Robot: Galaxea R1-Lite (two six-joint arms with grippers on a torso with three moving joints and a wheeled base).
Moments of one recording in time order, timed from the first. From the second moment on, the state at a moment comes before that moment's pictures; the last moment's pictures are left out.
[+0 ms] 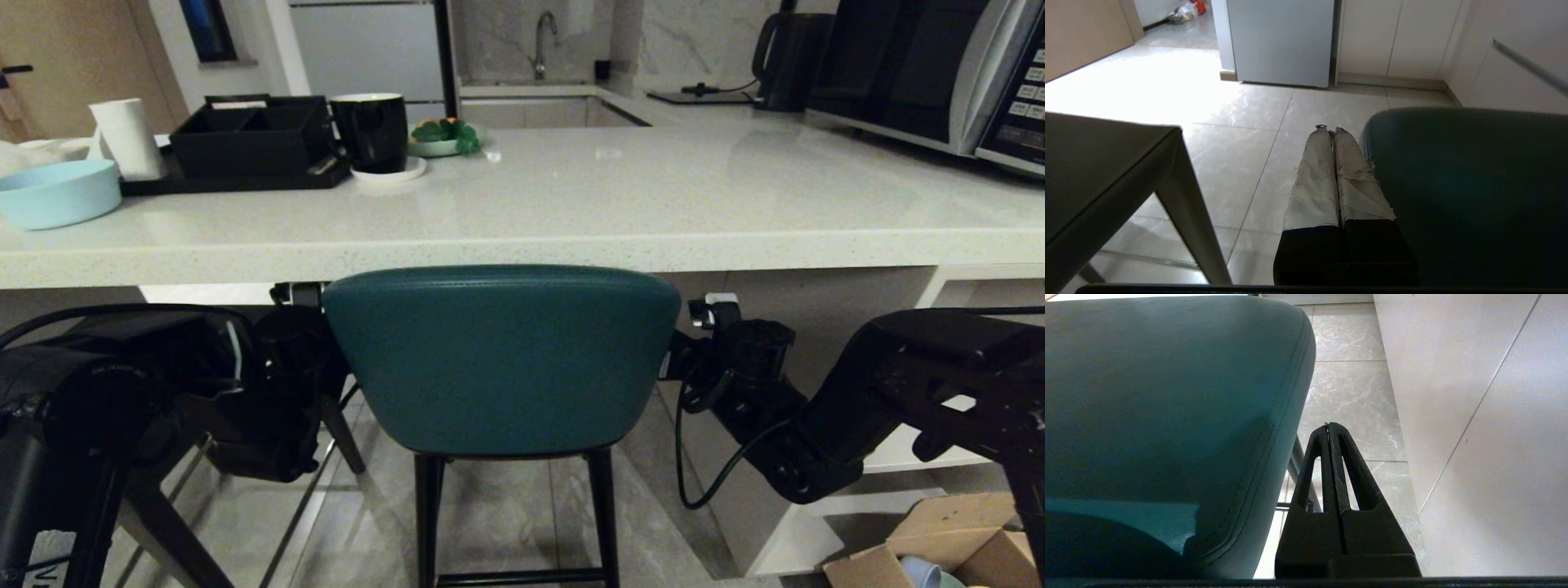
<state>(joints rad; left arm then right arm) -0.21 2.35 -0.96 -1.52 0.27 -0.01 0.37 2.30 -0.91 -1.33 -0.16 0.05</state>
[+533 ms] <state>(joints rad) -0.23 2.35 -0.92 -1.52 0.26 0.00 0.33 2.31 -1.03 -1.24 -0.22 0.05</state>
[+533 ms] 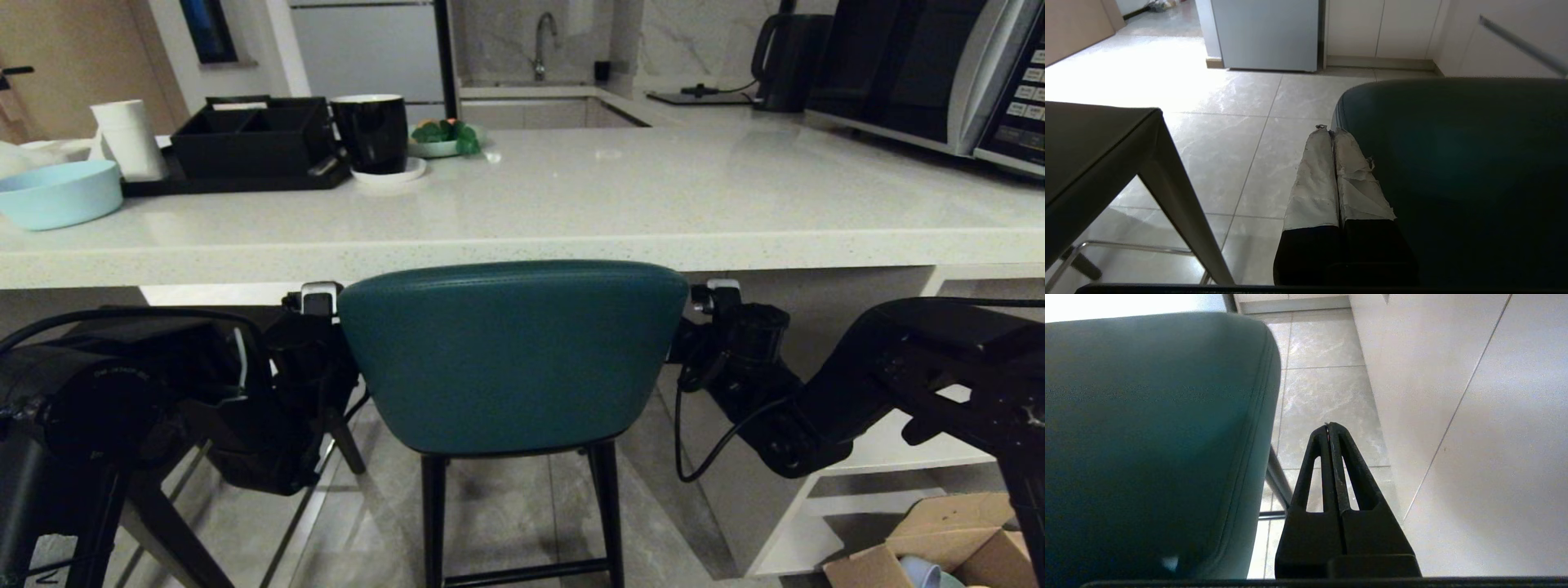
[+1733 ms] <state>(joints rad) -0.21 2.34 -0.90 -1.53 0.27 0.00 0.41 2.27 -0.95 -1.27 -0.23 0.10</state>
